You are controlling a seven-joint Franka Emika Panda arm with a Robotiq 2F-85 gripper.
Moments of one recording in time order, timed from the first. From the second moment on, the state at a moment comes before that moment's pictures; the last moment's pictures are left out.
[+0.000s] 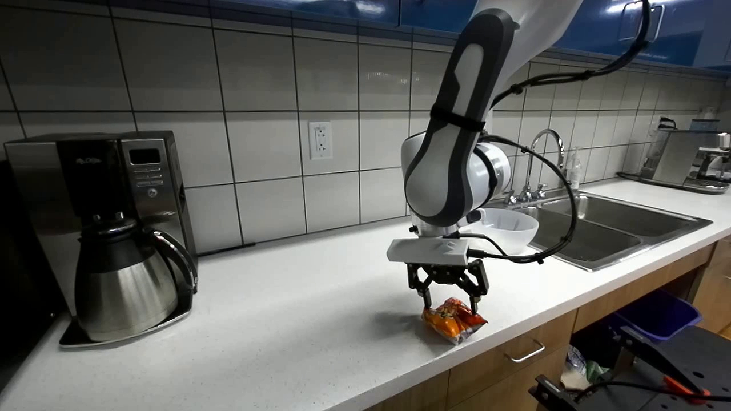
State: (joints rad) arm 0.24 0.48 -0.13 -2.40 -0.14 2.68 1.19
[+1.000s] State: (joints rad) arm 0.24 0.45 -0.13 -2.40 -0.13 2.68 1.19
